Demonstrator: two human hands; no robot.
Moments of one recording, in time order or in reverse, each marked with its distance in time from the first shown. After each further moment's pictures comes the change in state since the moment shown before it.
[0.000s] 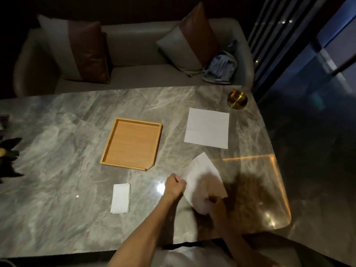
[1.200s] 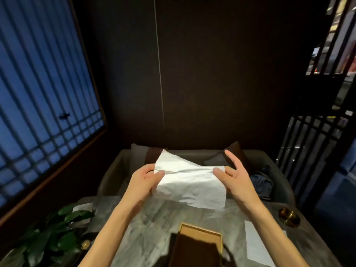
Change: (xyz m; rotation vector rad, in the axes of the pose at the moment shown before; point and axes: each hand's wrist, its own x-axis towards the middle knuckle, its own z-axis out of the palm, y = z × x) left_hand -0.201 0.127 -0.485 -0.448 0.275 0.871; right_hand -0.309 -0.396 0.041 0.360 -0.292 -1.125
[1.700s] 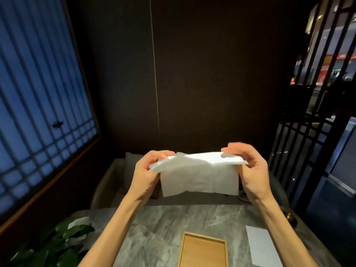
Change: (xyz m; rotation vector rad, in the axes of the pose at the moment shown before) left_hand 0.014 0.037 -0.033 -0.257 -0.149 0.512; right_hand -0.014 -0.055 0.036 0.011 0.109 -0.615
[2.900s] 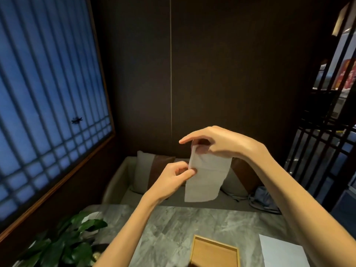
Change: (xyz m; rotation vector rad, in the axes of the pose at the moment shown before) left_hand 0.012 -0.025 -0.010 0.335 -0.217 -0.254; right_hand 0.103 -0.027 0.100 -0.677 -0.947 0.011
